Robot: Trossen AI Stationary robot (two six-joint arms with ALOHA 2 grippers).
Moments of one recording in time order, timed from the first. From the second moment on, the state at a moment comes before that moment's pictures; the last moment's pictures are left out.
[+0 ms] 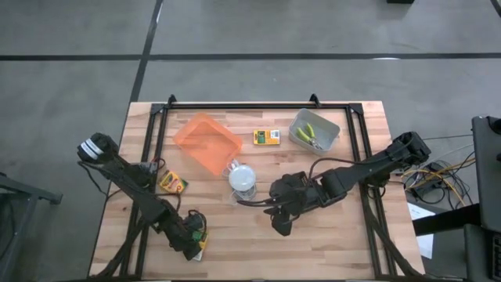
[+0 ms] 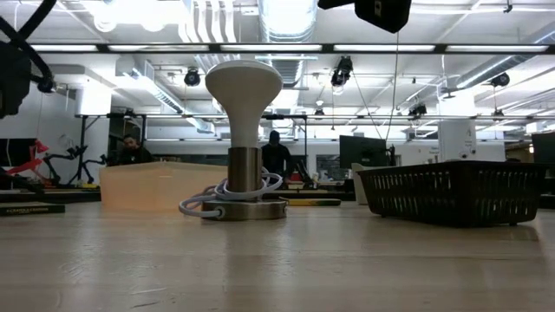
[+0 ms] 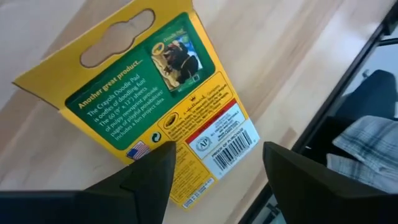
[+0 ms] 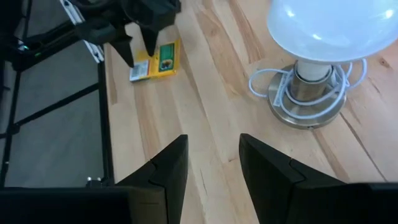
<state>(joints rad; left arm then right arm) -0.80 1.49 0.69 -0.16 0.08 -1.57 0.41 1.60 1.33 -0.49 0.23 0.75</state>
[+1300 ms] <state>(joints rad) -0.55 1.51 0.69 0.10 -0.04 -1.42 0.46 1.98 1.31 -0.03 0.16 0.67</state>
